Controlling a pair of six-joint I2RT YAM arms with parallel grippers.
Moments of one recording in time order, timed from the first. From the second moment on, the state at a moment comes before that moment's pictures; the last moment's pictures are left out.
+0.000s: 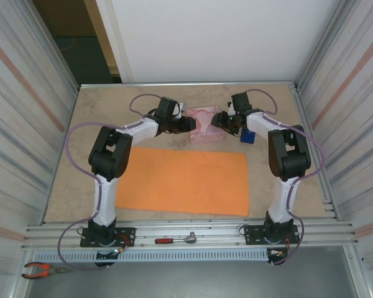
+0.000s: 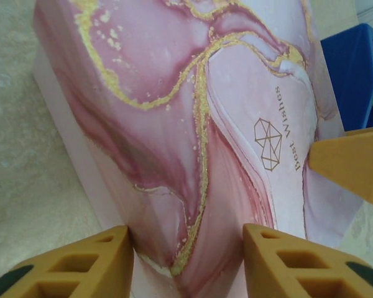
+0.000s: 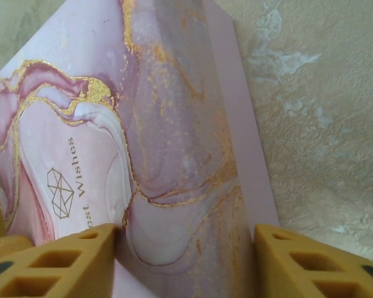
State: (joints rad) left arm -0.48 2.13 1.50 -0.14 0.44 -0.53; right arm 0.25 1.99 1.38 -0.34 -0.35 0.60
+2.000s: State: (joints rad) left arm -0.46 1.01 0.48 -0.29 0.18 -0.69; right arm 0.77 1.34 0.76 -0.31 -0.02 0.96
